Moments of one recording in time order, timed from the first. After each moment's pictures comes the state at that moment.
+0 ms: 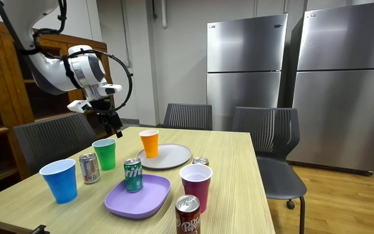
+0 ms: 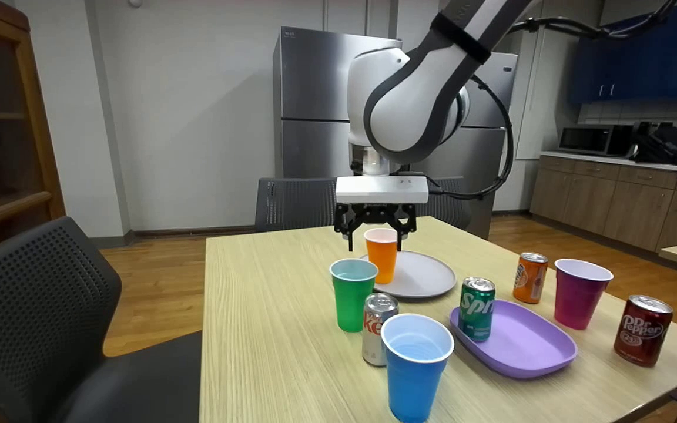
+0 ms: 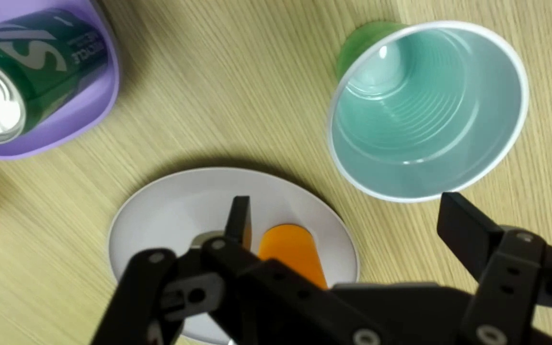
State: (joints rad) arm 0.25 0.38 0.03 -2.10 -0.38 2.56 1.00
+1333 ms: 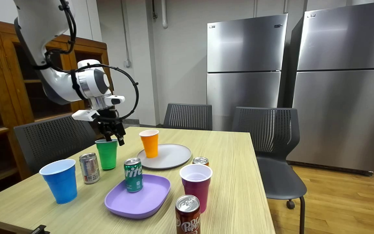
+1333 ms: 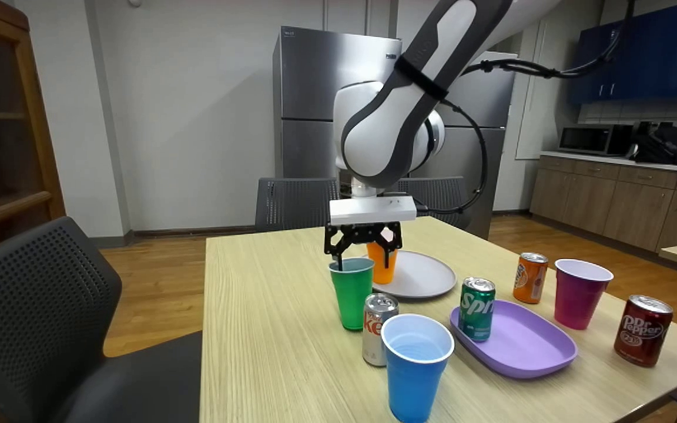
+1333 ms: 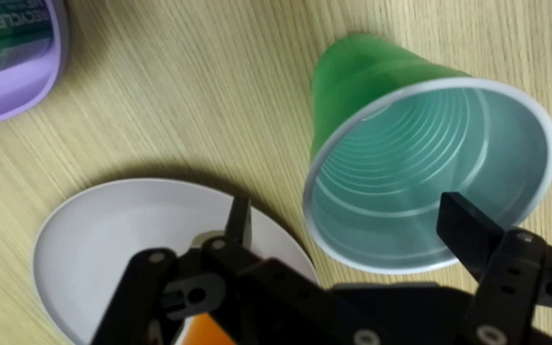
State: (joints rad) arm 0.28 0.53 0.01 -1.97 -0.29 2.55 0.81
